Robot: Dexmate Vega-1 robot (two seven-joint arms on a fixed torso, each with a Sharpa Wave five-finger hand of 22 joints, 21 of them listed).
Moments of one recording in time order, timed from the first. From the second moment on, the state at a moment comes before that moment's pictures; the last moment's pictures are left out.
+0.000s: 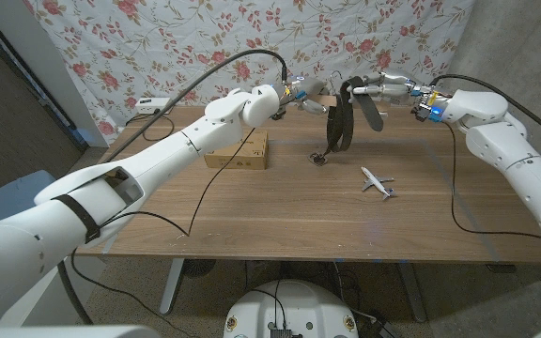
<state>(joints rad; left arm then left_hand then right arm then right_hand) 0.21 0.48 0.94 -1.55 0.68 0.03 -0.19 0.61 -0.04 0.77 0.15 0.62 0.68 -0.03 0.80 0.66 0.86 -0.13 1.40 1.18 1.38 -0.20 1.11 0.92 0.70 -0.06 1.53 0.29 -0.48 -0.71 -0.33 -1.23 0.59 0.29 0.88 1.17 0.16 0.04 -0.07 0.40 0.94 -0.06 0.27 0.37 1.06 -0.07 0.72 0.57 0.92 -0.13 0.61 1.17 0.42 -0.04 0.77 0.26</state>
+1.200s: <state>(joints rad) 0.29 0.52 0.87 -1.64 0.65 0.02 -0.20 0.61 -0.03 0.77 0.15 0.62 0.67 -0.03 0.81 0.64 0.86 -0.13 1.40 1.18 1.38 -0.20 1.10 0.91 0.70 -0.07 1.53 0.29 0.22 -0.50 -0.52 -0.78 0.40 0.26 0.86 1.18 0.16 0.04 -0.05 0.40 0.94 -0.06 0.25 0.37 1.05 -0.08 0.70 0.57 0.92 -0.13 0.60 1.18 0.40 -0.05 0.78 0.25</state>
